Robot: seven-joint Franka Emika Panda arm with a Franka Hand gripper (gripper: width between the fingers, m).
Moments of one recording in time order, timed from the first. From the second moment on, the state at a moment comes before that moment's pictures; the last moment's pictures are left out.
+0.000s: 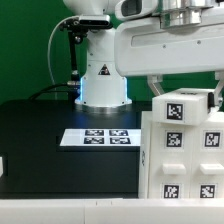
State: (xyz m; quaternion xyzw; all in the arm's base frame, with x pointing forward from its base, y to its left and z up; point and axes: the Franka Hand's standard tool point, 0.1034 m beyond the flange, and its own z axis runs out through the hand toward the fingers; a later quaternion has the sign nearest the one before) arm 0.632 0.075 0.148 -0.94 0.32 -0.05 0.06
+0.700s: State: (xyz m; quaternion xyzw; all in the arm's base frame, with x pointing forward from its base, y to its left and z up) arm 0.633 0.073 0.146 -0.74 0.66 -0.01 0.09
